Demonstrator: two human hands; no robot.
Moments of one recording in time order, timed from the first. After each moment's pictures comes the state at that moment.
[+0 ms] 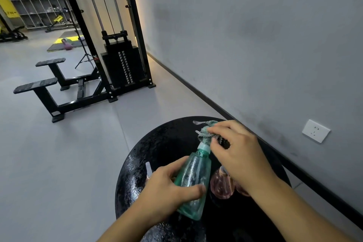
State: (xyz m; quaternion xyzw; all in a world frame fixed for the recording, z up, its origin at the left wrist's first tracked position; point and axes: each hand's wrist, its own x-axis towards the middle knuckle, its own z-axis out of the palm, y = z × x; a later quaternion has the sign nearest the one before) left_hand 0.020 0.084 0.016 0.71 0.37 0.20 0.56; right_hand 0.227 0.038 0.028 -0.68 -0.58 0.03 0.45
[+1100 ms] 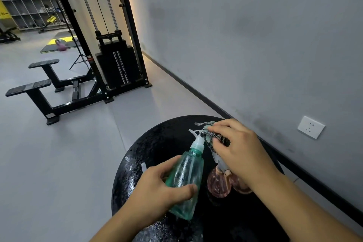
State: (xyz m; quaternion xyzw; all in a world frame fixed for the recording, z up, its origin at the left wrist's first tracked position) left_hand 0.016 0.083 0.021 0.71 0.37 0.21 0.55; right_hand 0.248 0.041 0.018 -0.69 -0.59 0.02 0.41
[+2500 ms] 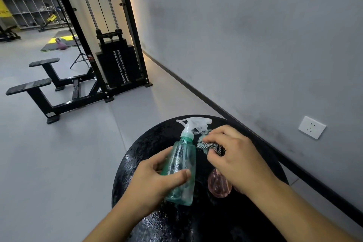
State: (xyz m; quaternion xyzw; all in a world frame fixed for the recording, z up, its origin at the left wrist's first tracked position) left_hand 0.018 0.096 0.016 0.66 0.35 0.30 0.59; right_hand 0.233 0.031 0.018 -0.69 -0.60 0.08 0.38
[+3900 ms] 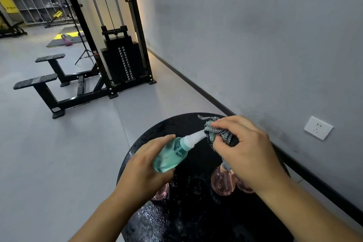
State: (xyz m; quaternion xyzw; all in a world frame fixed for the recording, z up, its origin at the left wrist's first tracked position) left_hand -0.014 0.136 -0.021 0.86 0.36 0.30 0.19; right_hand 0.223 0.027 0.036 -0.65 -0.56 0.04 0.51
